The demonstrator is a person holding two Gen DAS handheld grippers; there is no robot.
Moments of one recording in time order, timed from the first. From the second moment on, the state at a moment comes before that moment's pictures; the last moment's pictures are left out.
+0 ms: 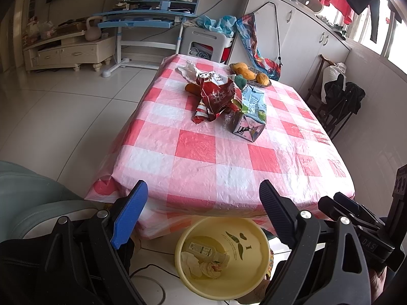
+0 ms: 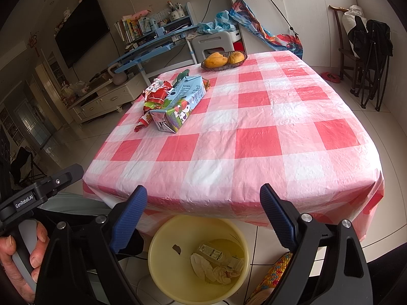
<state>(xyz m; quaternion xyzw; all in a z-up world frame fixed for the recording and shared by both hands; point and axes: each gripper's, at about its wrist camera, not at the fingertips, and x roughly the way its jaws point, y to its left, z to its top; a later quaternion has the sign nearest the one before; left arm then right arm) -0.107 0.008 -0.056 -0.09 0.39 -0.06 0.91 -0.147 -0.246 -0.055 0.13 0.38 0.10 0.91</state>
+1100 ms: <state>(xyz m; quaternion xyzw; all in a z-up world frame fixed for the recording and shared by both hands) -0.106 0.027 -0.052 -0.14 0.38 -0.04 0.92 -0.109 -0.231 -0.049 0.13 0.39 0.13 0.90</state>
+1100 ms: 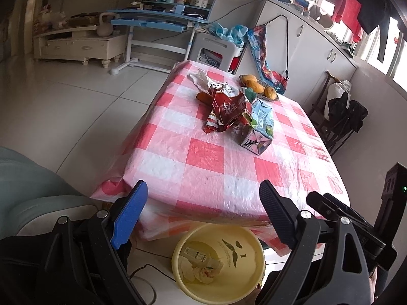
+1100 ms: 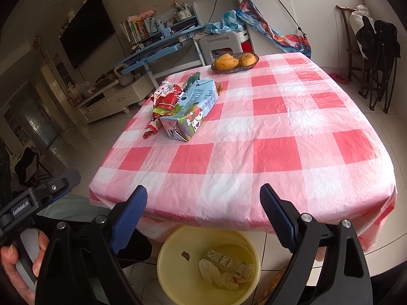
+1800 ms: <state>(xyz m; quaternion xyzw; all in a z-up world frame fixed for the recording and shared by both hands) -0.080 0.052 -0.047 -0.18 0.39 -0.01 0.90 0.026 -0.170 -0.072 0.03 0.42 0.10 0.90</state>
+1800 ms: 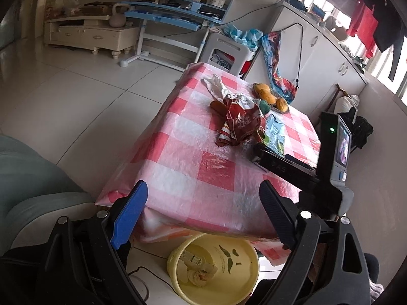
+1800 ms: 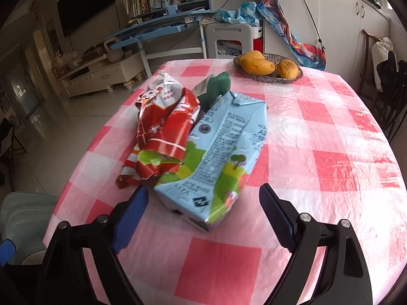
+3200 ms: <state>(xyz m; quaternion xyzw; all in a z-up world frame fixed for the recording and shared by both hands) 0.063 -0.056 -0.037 -0.04 0.40 -0.02 0.91 0.029 -0.254 -0.060 0.06 0.47 0.12 0.87</state>
